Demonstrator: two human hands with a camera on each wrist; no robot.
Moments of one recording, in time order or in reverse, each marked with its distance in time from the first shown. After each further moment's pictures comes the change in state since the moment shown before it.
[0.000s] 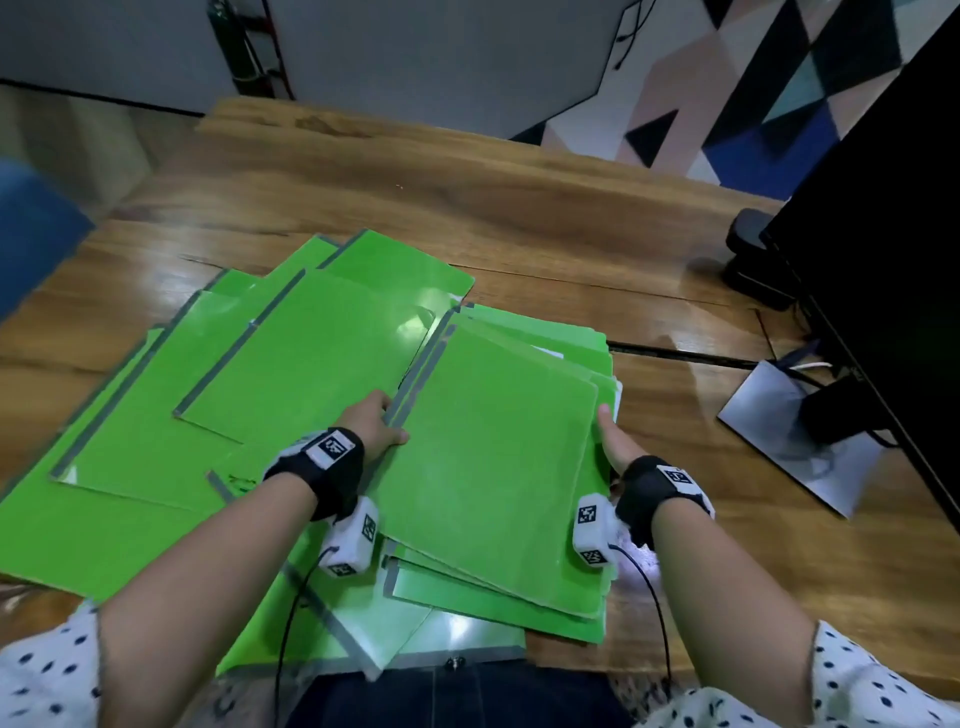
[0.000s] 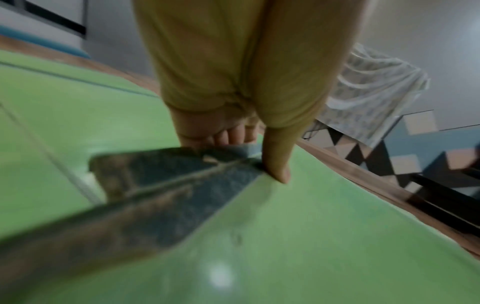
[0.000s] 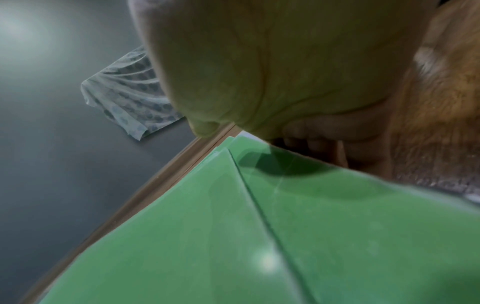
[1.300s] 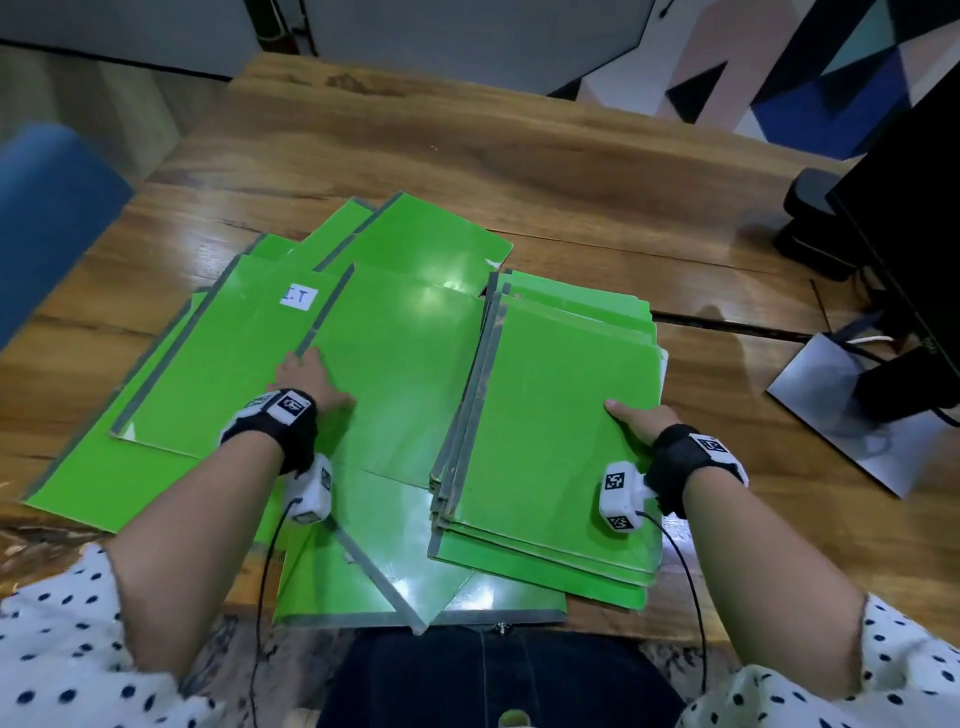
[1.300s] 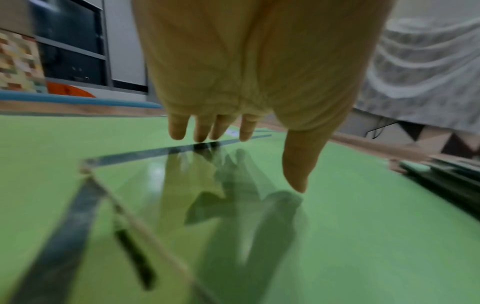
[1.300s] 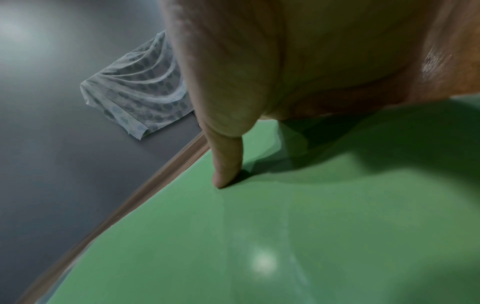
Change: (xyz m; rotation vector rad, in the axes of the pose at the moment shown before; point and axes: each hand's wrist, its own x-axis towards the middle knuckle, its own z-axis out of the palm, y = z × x) left_hand 0.030 -0.092 -0.050 0.203 0.231 -0.208; right_hand 0.027 0.005 0.012 -0.263 0.203 0.014
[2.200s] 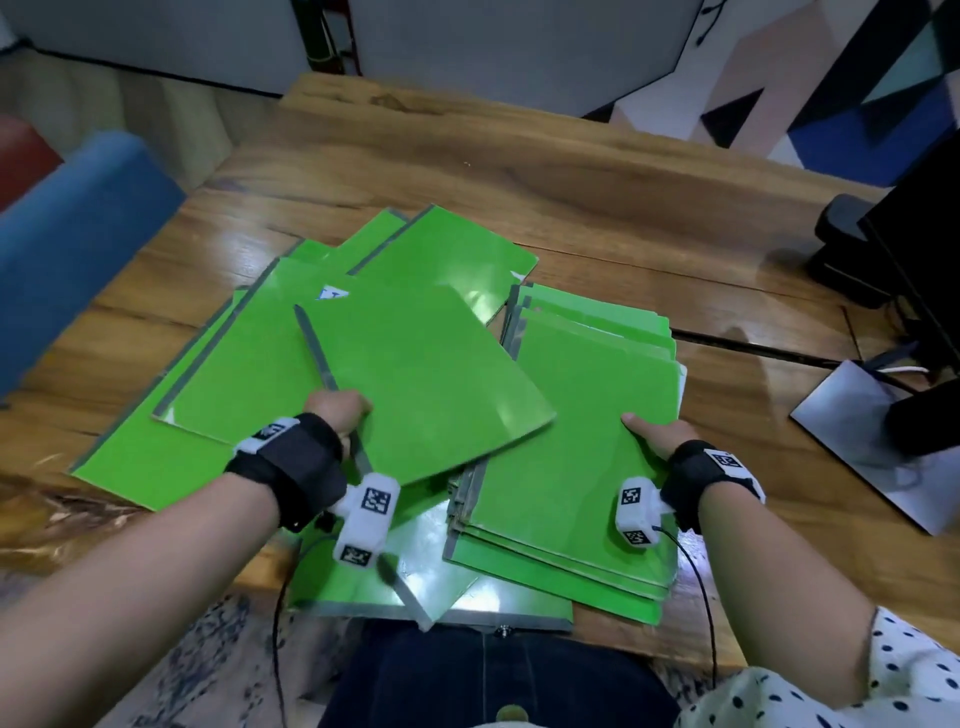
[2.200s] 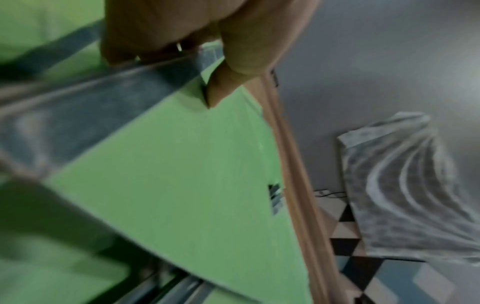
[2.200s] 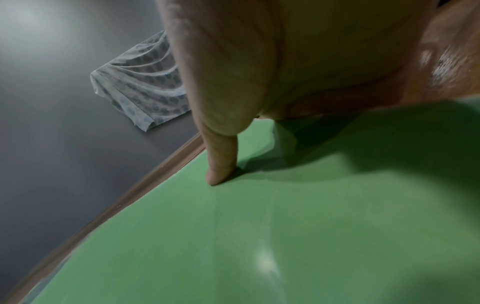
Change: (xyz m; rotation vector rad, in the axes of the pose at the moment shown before) left_hand -0.058 0.007 0.003 -0.940 -0.026 -0.406; right_hand -0.005 0.000 -0.004 -0.037 -0.013 -0.035
